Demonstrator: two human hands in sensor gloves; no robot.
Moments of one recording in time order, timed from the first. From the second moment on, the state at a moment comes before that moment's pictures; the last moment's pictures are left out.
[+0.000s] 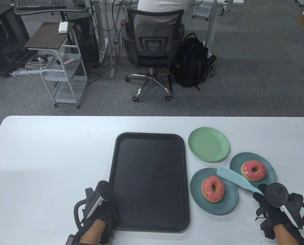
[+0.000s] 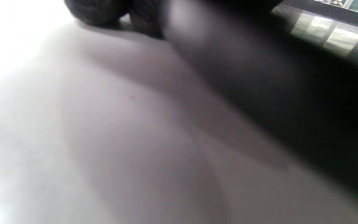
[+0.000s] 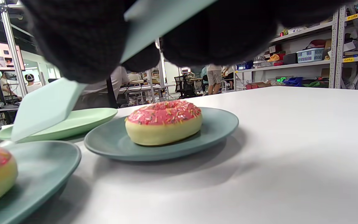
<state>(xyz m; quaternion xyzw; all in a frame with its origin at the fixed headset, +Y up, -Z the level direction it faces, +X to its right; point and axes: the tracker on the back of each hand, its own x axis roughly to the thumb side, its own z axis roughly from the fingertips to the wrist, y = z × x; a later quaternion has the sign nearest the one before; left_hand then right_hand) -0.203 -0.773 -0.309 -0.17 0.12 0.12 0.97 0.379 -0.697 -0.288 -0.16 -0.07 0.98 0.07</state>
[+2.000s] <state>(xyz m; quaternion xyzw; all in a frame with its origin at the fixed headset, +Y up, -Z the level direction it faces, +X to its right) -0.204 -0.773 -0.310 -0.17 0.12 0.12 0.97 0.271 -0.736 -0.509 -0.27 0.12 0.95 0.08</state>
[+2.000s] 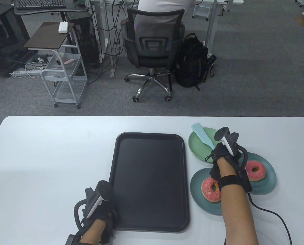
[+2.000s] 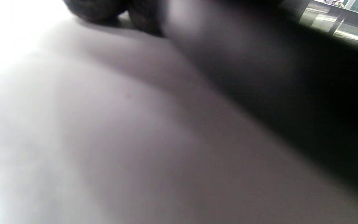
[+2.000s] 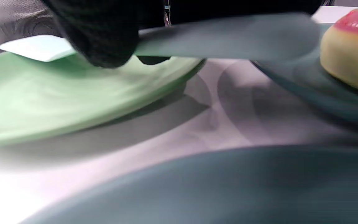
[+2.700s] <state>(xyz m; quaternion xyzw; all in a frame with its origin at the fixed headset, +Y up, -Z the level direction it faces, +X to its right) -0.205 -0.773 -0.310 -0.17 0.12 0.13 0.97 0.272 -0.679 -0.464 -0.21 0.06 0.97 0.12</state>
